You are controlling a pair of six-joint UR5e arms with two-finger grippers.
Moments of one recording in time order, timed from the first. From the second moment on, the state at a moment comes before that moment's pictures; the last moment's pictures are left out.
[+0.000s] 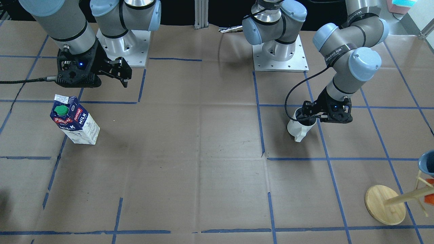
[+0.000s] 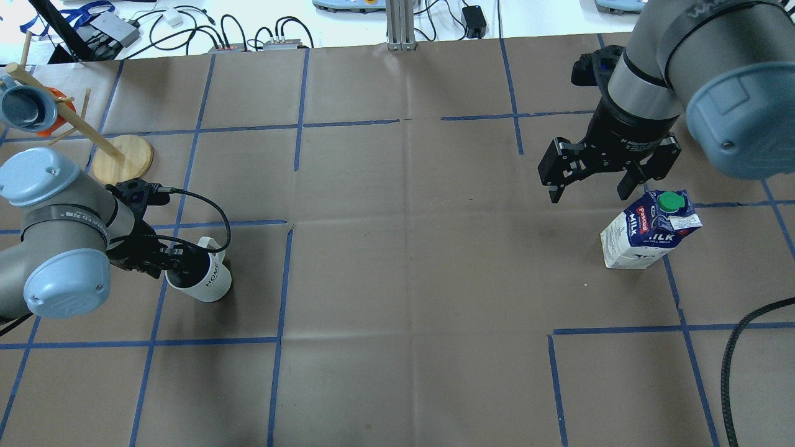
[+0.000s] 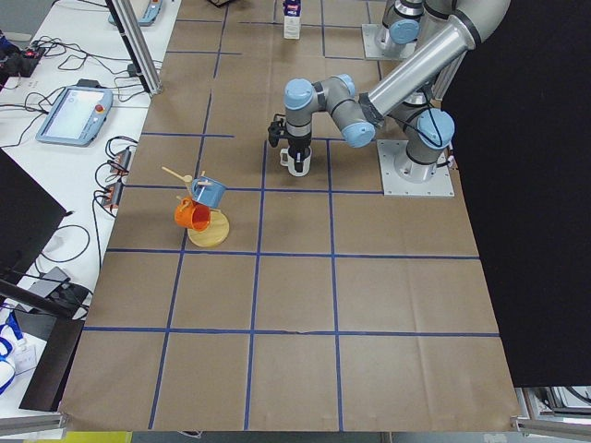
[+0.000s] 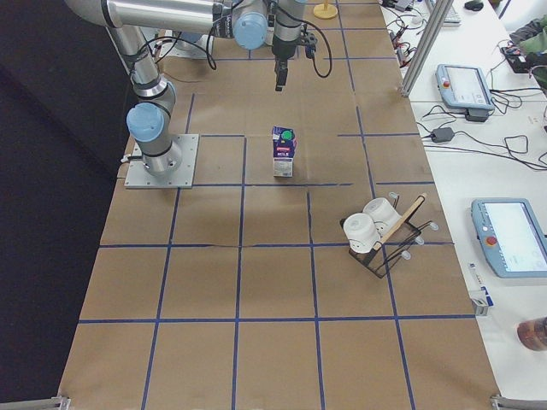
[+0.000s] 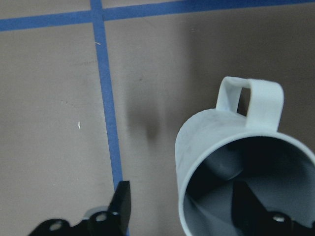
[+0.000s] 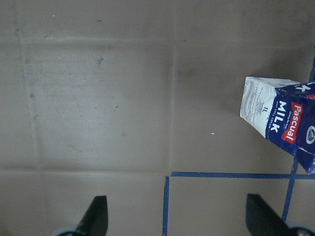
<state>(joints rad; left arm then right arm) -1.16 -1.61 -2.21 -0.94 1.59 0.47 1.54 -1.61 1.73 -1.57 -1.55 -0.05</state>
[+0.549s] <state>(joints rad) -1.16 -1.62 -2.20 -0.92 1.59 0.43 1.54 -1.61 1.73 -1.57 -1.55 -0.05</state>
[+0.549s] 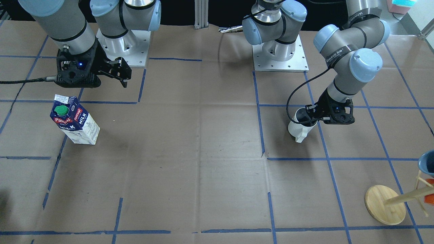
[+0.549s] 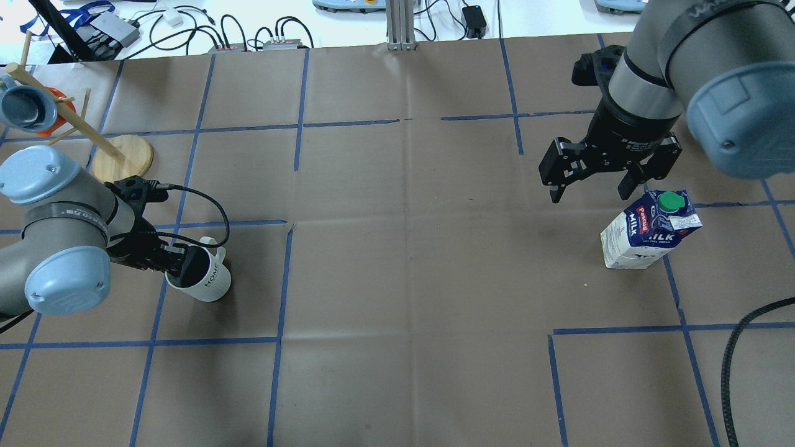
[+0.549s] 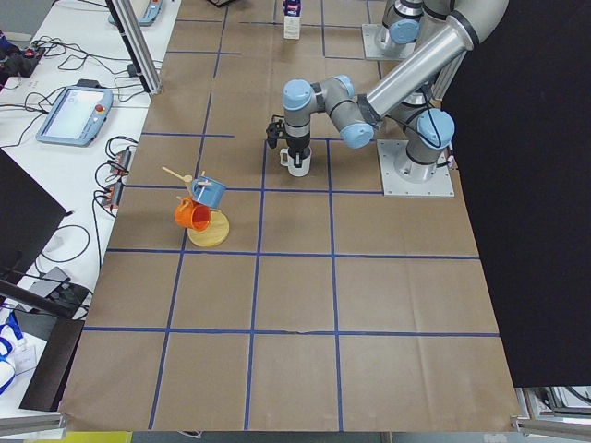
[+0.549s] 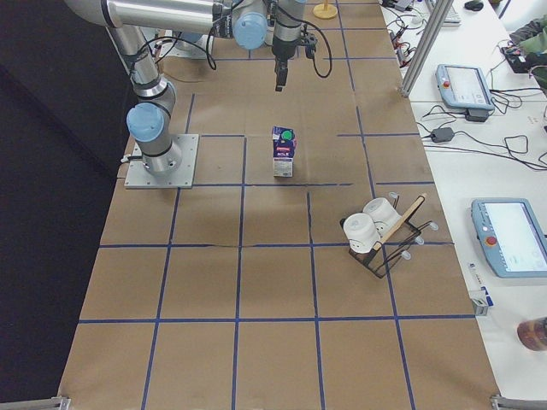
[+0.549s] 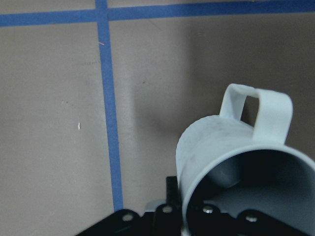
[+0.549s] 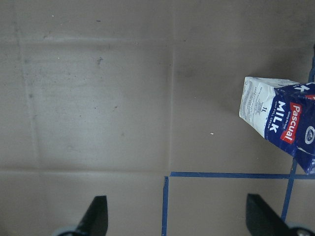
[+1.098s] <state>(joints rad) -1.22 -1.62 -2.13 -0.92 1.56 0.30 1.54 -1.61 1.73 -1.57 -1.55 -0.05</state>
